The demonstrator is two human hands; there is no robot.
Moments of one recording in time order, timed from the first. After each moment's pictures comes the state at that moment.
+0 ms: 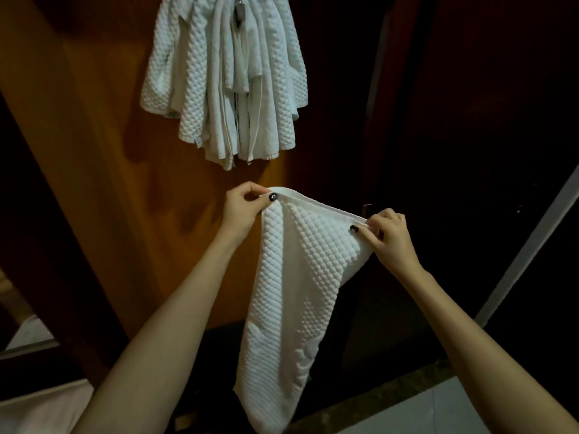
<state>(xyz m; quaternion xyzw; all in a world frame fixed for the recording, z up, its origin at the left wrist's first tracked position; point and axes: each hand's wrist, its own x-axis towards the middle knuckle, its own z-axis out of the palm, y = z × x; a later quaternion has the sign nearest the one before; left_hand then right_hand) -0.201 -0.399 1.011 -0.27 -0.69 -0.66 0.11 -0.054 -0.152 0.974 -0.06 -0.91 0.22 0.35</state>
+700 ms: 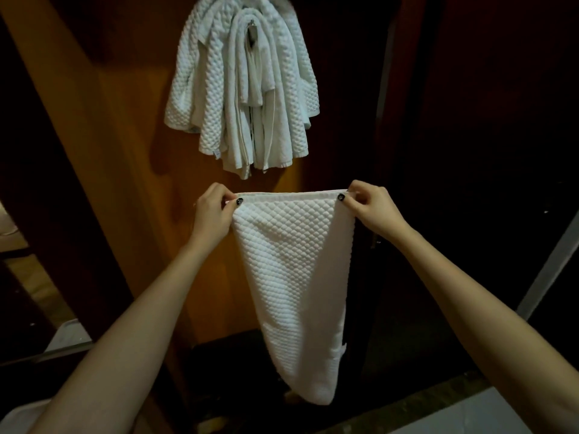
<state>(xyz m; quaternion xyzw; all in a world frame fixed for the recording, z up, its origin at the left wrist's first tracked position) -0.220 -0.473 1.016 -0.29 -0.81 -0.39 0.32 -0.103 -0.177 1.027 0.01 -0.90 0.31 0.32</state>
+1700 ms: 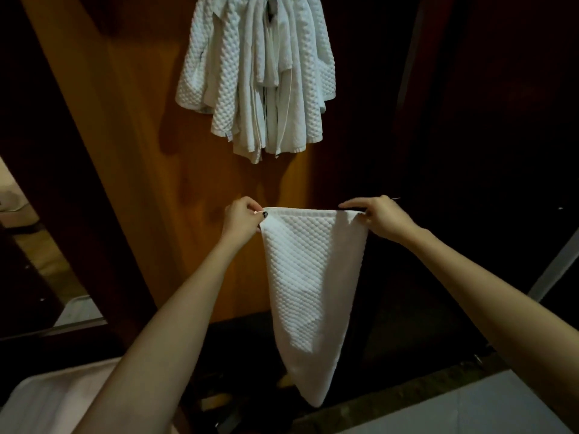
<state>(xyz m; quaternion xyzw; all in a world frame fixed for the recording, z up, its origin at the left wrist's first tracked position) -0.224 -0.450 0.975 -0.14 -0.85 -0.50 0.10 -0.107 -0.181 1.005 -0.01 -0.97 0.15 0.17</state>
